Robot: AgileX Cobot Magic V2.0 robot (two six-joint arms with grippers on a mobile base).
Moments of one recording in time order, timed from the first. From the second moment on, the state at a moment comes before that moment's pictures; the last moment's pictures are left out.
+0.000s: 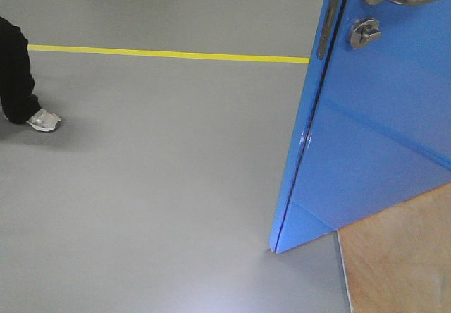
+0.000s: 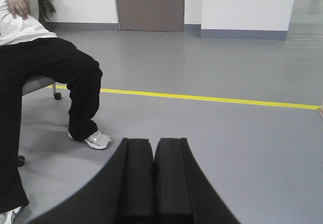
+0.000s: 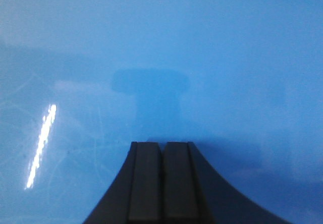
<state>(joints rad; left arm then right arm) 0.17 -0.01 0.03 0.07 0.24 -0.02 -0.09 1.70 -1.69 1.25 0.19 0.20</state>
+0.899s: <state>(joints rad) 0.17 -0.01 0.03 0.07 0.24 -0.02 -0.07 1.70 -1.69 1.25 0.27 0.20</state>
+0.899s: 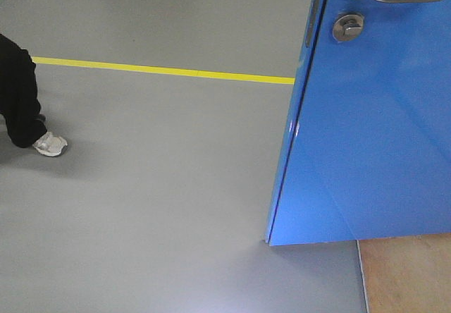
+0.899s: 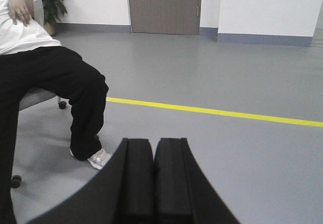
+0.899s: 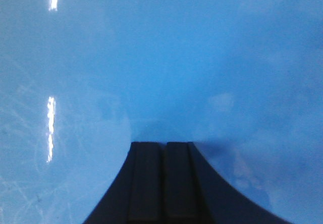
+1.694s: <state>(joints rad) 0.17 -0.01 0.03 0.07 0.24 -0.02 -0.07 1.70 -1.69 1.25 0.27 0.20</state>
